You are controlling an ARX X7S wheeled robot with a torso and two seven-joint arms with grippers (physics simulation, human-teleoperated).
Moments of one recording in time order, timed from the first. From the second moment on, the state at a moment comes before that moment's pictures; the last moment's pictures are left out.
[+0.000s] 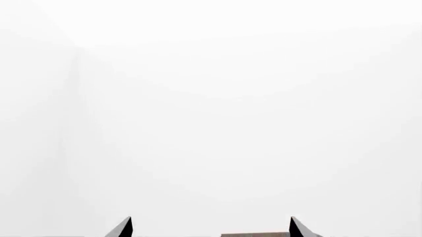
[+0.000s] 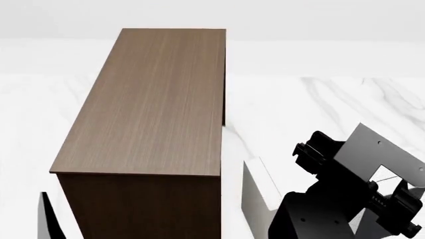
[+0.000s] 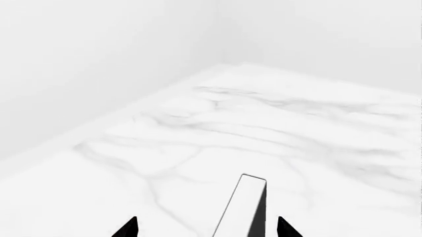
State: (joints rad) left arm 0.10 -0.23 0.21 0.25 0.07 0.53 -0.37; right arm 0.65 0.03 0.03 0.04 0.30 0.67 0.91
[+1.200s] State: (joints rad) left arm 0.09 -0.25 0.25 0.24 0.06 0.52 -0.39; right arm 0.64 0.07 -0.02 0.36 0.38 0.48 0.97
